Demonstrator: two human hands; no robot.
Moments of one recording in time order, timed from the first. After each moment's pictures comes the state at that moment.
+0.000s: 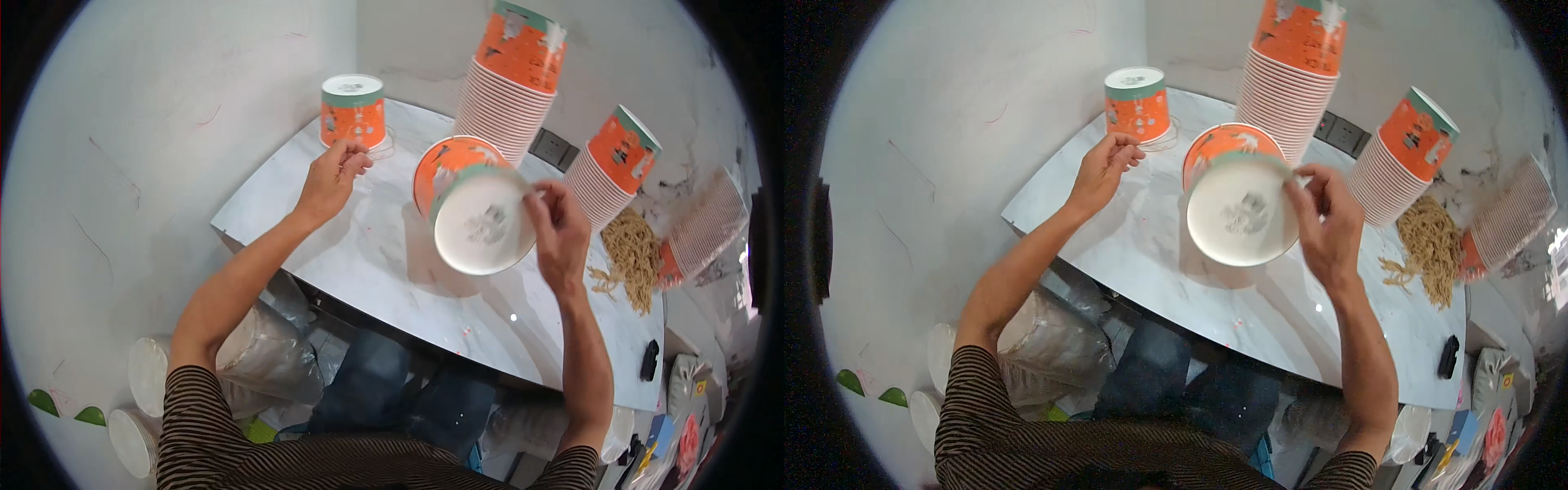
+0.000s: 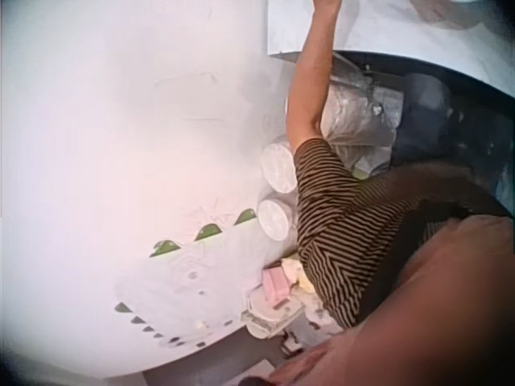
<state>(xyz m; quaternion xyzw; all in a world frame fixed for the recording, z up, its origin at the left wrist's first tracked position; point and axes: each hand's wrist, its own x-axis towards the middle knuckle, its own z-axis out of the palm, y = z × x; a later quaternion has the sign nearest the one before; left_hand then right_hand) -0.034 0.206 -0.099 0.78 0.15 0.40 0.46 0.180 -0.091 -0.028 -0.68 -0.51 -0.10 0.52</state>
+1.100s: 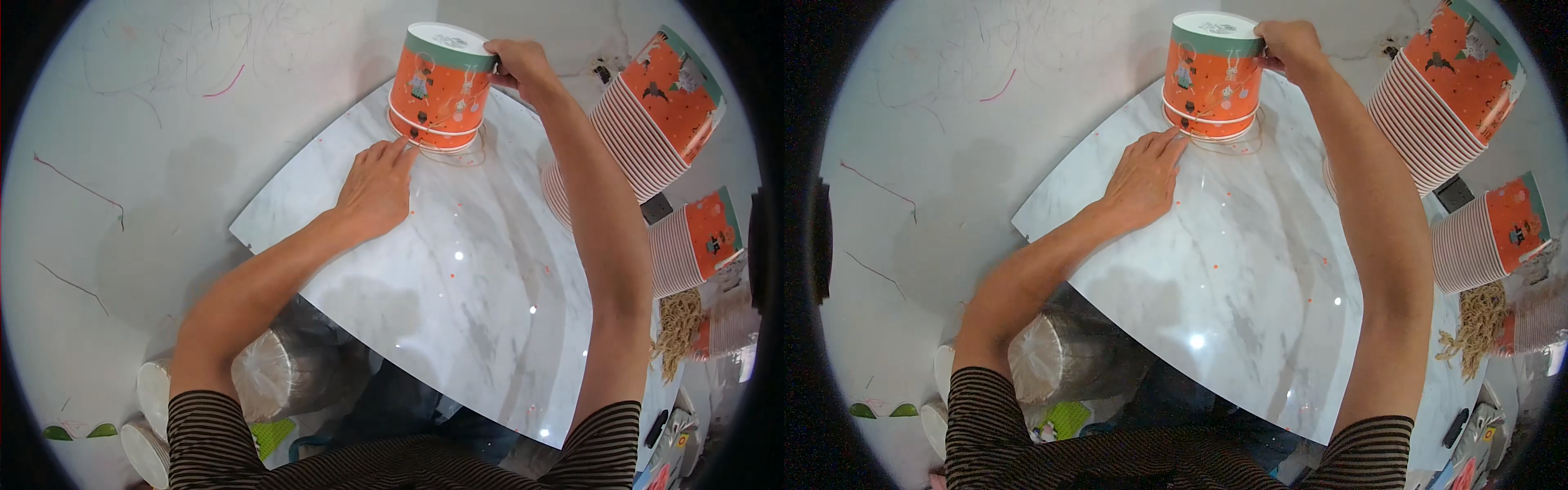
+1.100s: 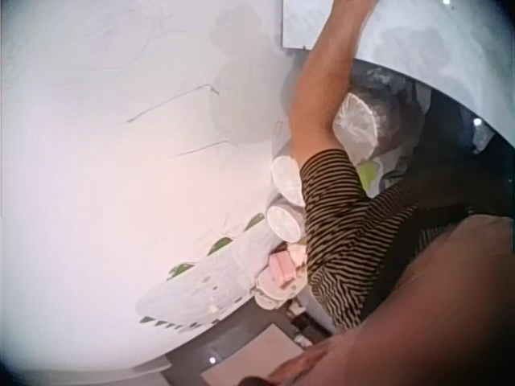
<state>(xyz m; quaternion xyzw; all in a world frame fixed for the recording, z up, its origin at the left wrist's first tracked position) -0.047 0.293 -0.161 0.93 0.26 0.24 0.06 0.227 0.322 0.000 -0.68 -0.41 0.23 0.57</state>
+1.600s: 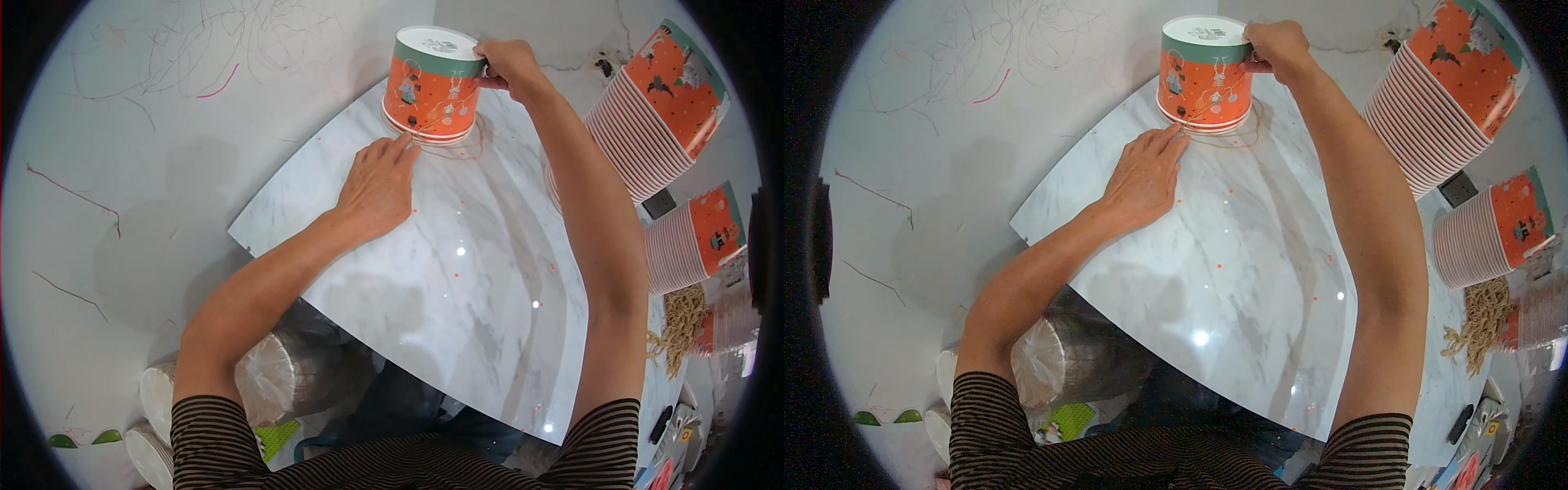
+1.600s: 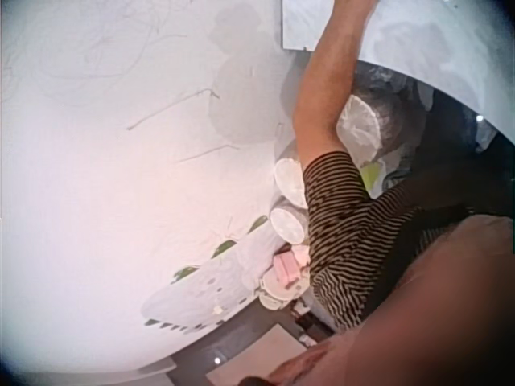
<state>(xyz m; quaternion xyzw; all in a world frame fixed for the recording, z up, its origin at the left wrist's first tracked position) -0.045 0.292 -0.160 0.93 0.26 0.25 0.06 0.217 0.330 -0.014 -0.71 -0.39 0.25 0.54</state>
